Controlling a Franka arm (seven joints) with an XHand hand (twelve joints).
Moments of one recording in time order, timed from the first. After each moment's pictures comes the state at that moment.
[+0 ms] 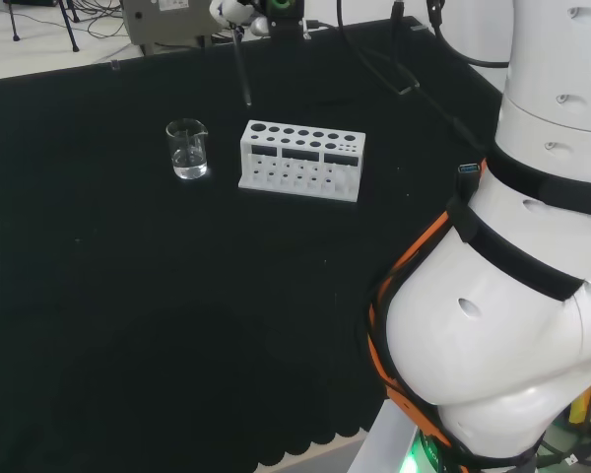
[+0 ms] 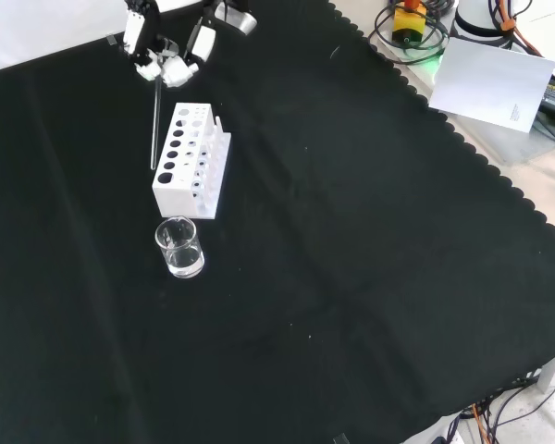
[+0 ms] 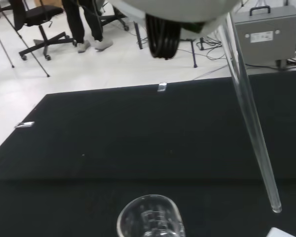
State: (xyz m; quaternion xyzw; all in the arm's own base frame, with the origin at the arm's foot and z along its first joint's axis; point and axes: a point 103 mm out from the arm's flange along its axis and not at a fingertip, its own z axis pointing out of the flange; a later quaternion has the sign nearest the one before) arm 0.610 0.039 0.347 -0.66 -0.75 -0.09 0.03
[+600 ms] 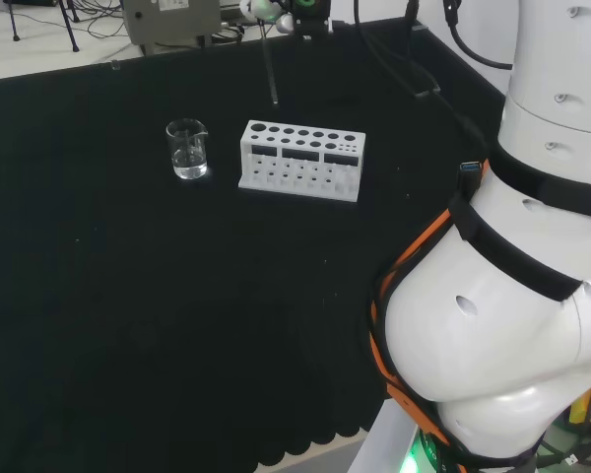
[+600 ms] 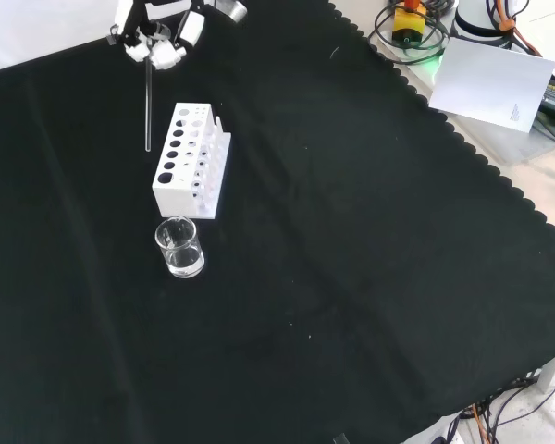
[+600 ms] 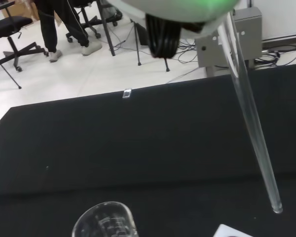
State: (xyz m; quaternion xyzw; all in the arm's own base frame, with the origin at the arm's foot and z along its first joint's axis) arm 0.607 -0.003 0.346 -0.69 -0.71 -0.10 0.04
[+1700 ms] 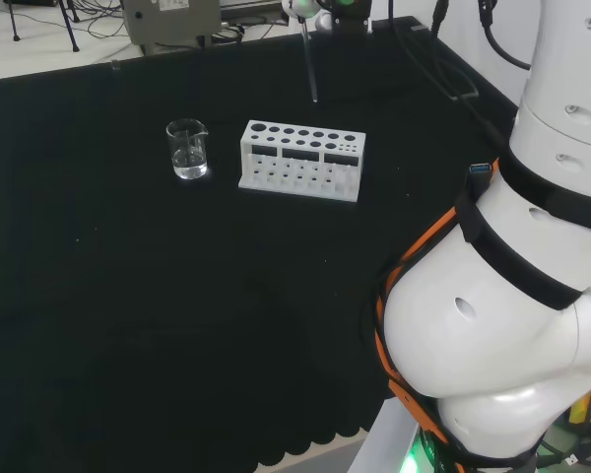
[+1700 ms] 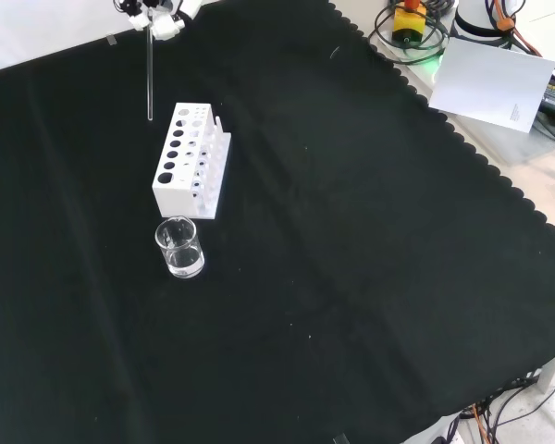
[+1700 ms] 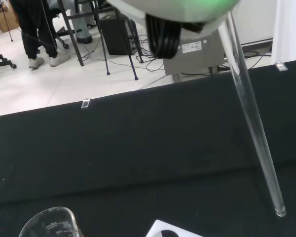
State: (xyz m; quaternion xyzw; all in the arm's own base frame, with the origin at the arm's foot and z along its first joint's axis) arm 0.582 -0.056 0.351 -0.72 -0.68 -0.10 0.03
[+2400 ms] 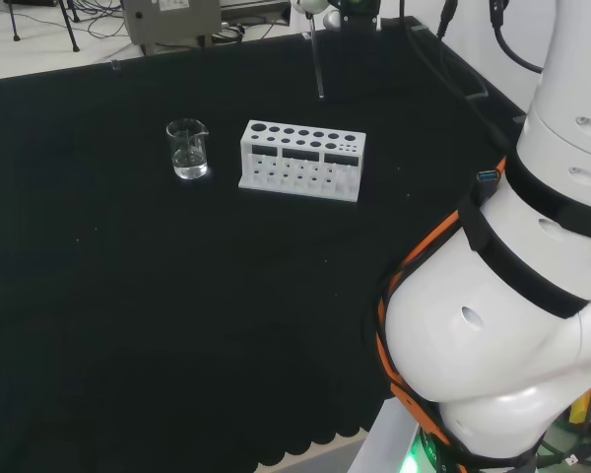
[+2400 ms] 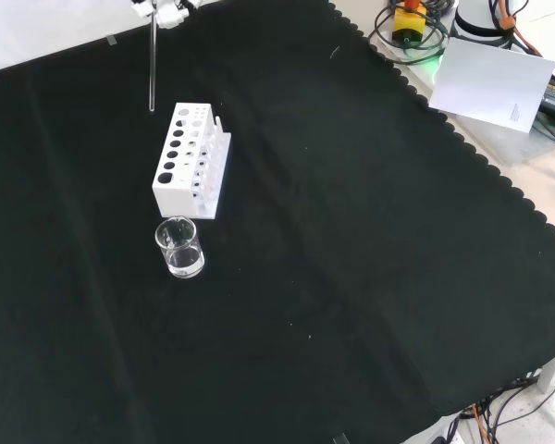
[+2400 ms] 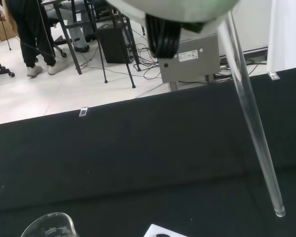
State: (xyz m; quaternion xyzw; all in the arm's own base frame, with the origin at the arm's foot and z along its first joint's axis) arm 0.567 -0.061 0.362 -0.72 -0.68 -0.11 0.02
